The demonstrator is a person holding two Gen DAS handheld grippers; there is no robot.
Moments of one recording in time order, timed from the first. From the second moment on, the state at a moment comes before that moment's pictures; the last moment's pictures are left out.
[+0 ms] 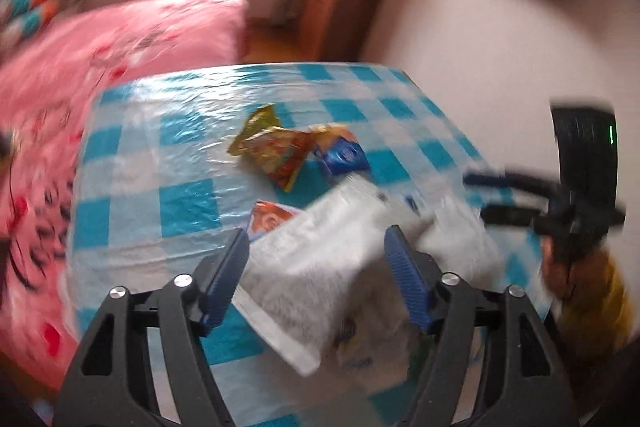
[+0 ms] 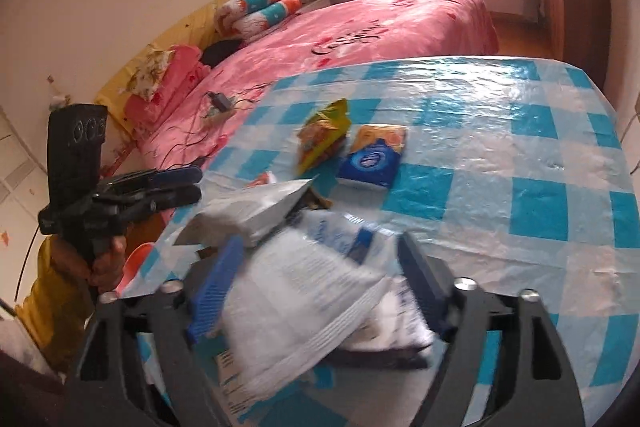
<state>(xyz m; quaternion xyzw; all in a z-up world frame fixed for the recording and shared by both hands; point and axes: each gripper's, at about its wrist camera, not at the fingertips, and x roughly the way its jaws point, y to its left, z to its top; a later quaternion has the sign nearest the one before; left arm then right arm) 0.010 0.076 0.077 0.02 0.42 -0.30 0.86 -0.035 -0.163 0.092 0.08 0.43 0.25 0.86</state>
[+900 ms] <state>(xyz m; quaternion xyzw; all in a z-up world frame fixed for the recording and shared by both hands) 0.058 0.050 0.036 0.04 0.47 -0.35 0.81 -0.082 -0.175 0.034 0.18 0.46 0.20 0.84</state>
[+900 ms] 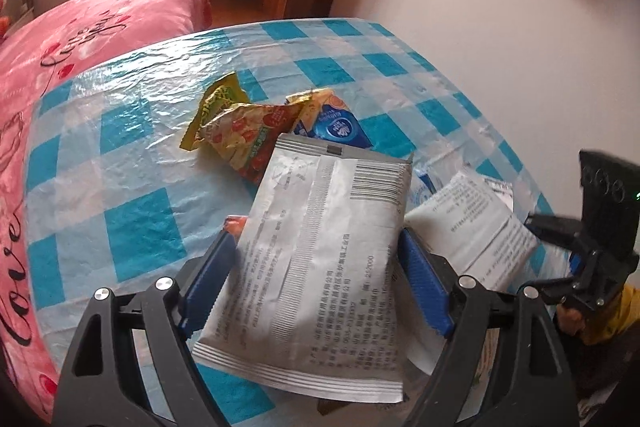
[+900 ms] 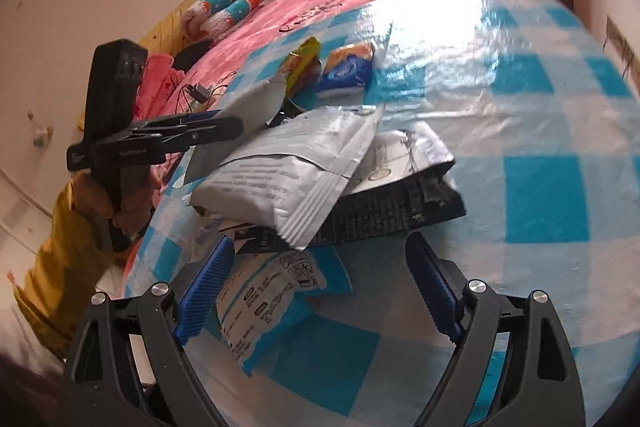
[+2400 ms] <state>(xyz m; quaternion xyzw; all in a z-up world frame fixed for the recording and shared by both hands) 0.002 0.117 0.057 -0.18 0.42 -0.23 0.86 -0.085 -0.214 0.061 0.26 0.38 0.17 0.87</state>
